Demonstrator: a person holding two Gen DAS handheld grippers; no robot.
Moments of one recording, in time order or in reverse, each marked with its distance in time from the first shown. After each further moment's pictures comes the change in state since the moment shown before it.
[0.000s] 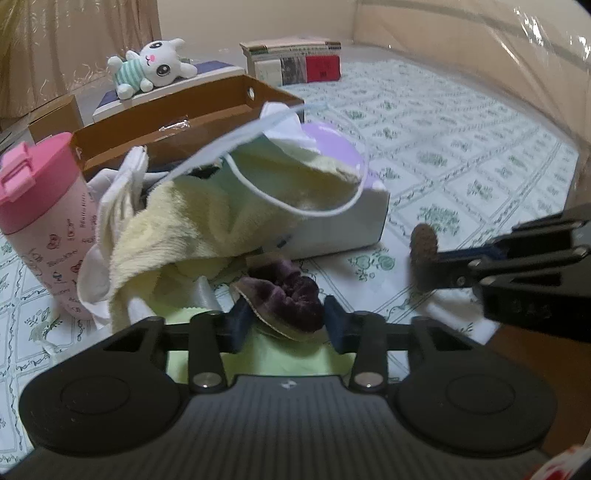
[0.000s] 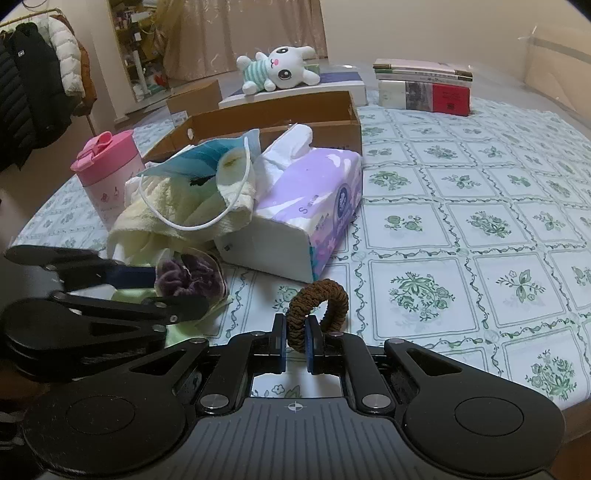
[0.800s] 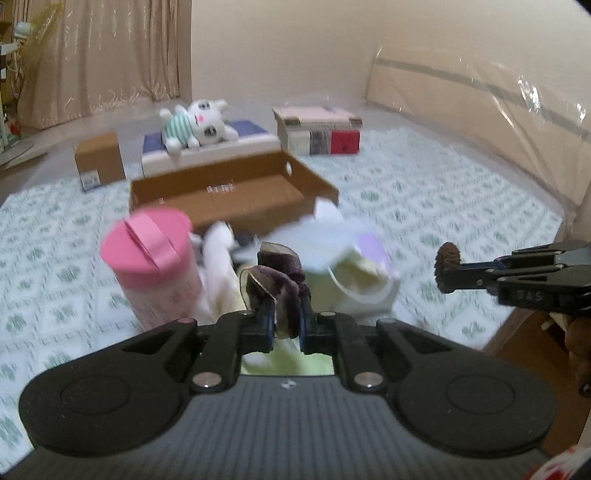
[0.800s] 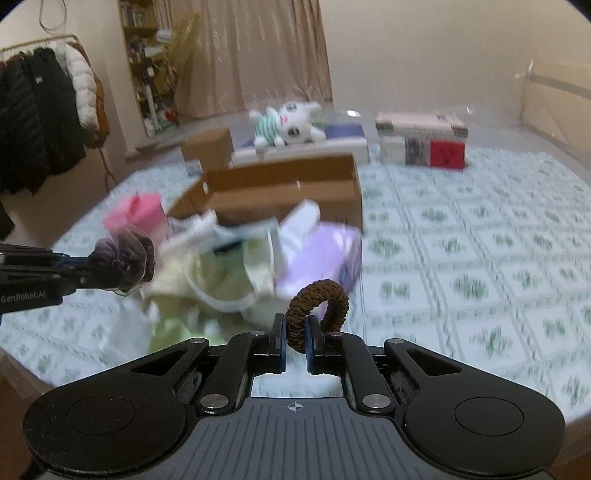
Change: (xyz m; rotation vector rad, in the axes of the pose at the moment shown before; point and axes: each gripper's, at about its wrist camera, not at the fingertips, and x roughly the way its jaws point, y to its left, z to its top) left arm -0.115 0.077 0.030 -0.084 -0.169 -0.024; right arm -0.060 0.013 0.040 -0.030 -0.140 0.022
